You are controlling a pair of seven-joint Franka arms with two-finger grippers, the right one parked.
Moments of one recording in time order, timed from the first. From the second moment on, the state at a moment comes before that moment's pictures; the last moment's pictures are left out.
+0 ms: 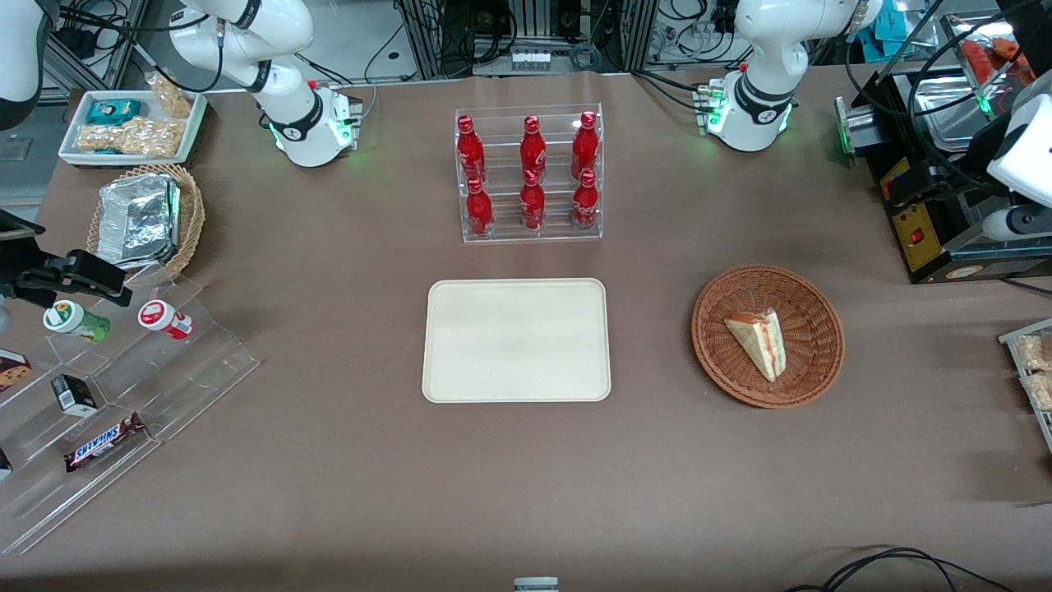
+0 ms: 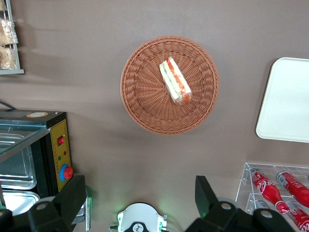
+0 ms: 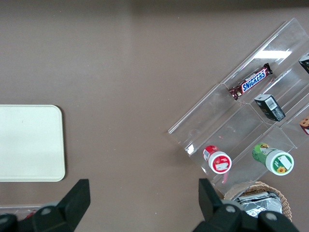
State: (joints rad) arm 0.10 0.03 -0.19 -1.42 0.04 1.32 -0.16
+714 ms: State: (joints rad) arm 0.10 0.13 -0.18 -1.45 0.04 1.32 -0.30
